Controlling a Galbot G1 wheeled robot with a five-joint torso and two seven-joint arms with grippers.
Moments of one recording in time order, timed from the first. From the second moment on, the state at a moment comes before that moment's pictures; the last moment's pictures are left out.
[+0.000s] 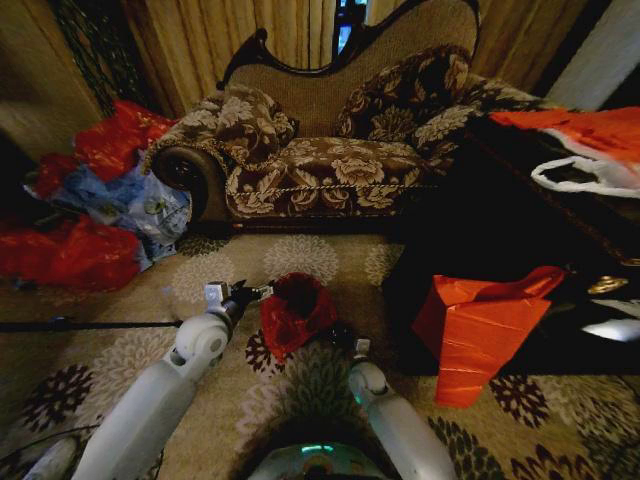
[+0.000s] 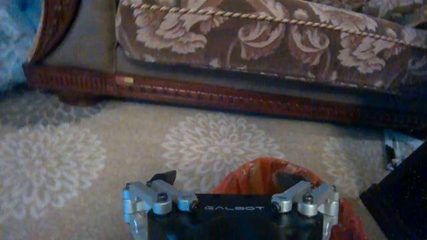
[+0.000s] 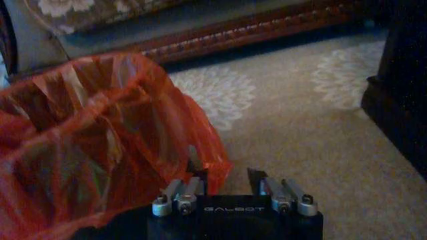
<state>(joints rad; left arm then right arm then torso) 1.11 -0.97 -0.36 -2.00 -0.89 0.51 -0.35 -1.03 1.36 0.02 1.43 0.54 -0.08 0.27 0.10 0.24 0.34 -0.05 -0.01</state>
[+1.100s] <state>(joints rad) 1.86 -1.25 -0.65 -2.39 -0.17 0.14 -0.29 -1.74 1.31 0.45 2.34 0.32 -0.10 0.10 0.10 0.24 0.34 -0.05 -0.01</state>
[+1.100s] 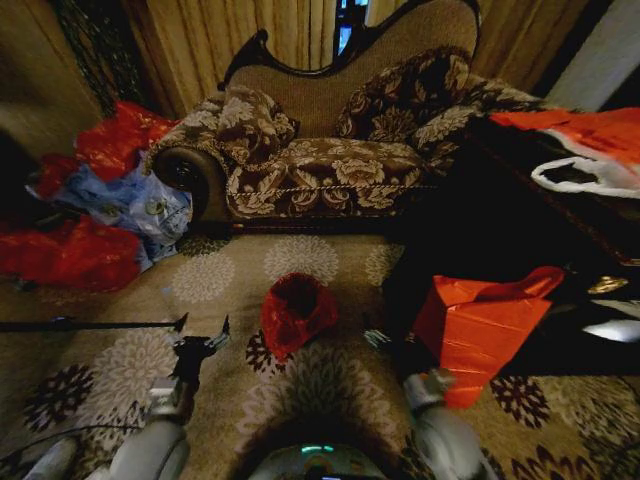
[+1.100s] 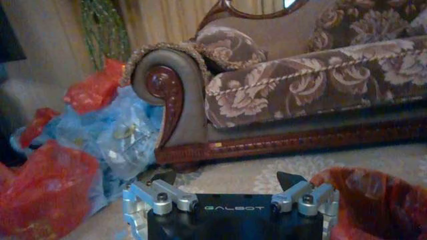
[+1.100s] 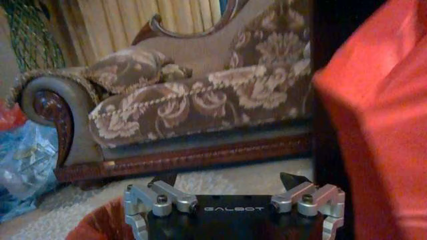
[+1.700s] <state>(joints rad) 1.92 -1.27 -0.60 -2.51 -0.15 0.19 -0.30 -1.84 1.35 0.53 2.44 0.29 -0.06 0.06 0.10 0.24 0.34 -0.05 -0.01</state>
